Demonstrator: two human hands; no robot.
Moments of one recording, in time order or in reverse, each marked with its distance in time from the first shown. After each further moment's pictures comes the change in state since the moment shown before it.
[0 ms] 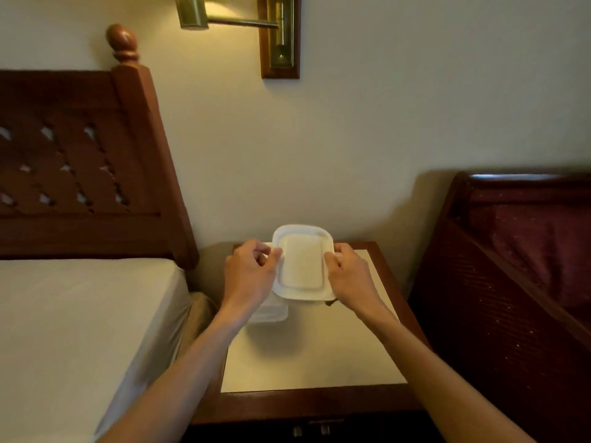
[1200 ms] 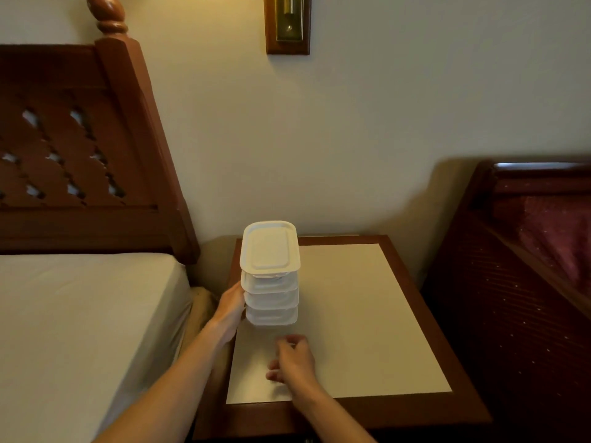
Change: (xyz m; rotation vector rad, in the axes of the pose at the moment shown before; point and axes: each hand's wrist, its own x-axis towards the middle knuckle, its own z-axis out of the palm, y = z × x) left_hand 0.039 -0.153 0.025 -0.430 -0.279 -0.581; right_hand -0.054 0.072 0.173 0.552 -0.104 0.699
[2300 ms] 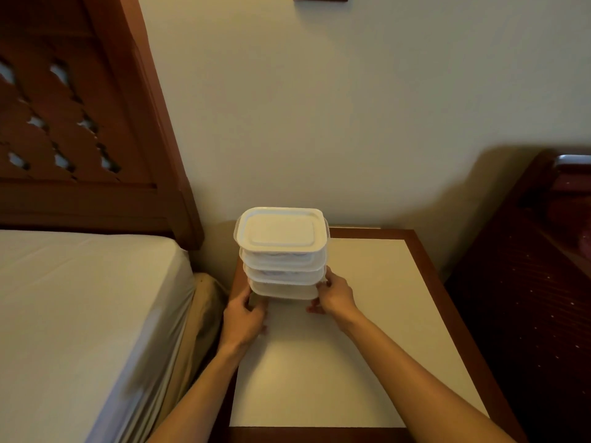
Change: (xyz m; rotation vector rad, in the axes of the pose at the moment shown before) left_hand 0.029 -0.056 0.003 0.175 0.149 0.223; right_hand 0.121 -0.083 -0.023 -0.359 -0.024 -0.214
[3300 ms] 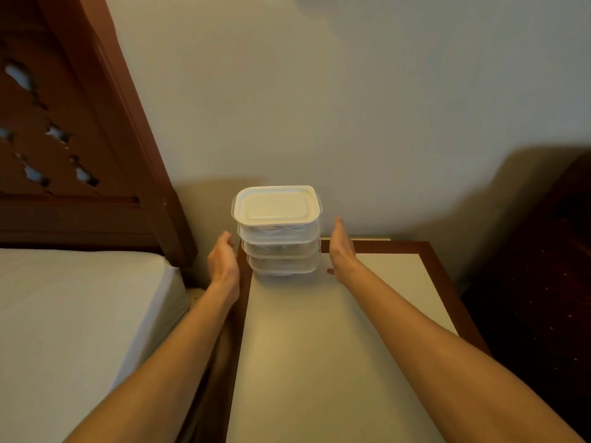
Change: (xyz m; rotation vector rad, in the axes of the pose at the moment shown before) left_hand 0.137 0.082 0.002 -0.320 0.325 -0.307; right_hand 0.108 -0.089 -0.008 0.293 0.159 0.196
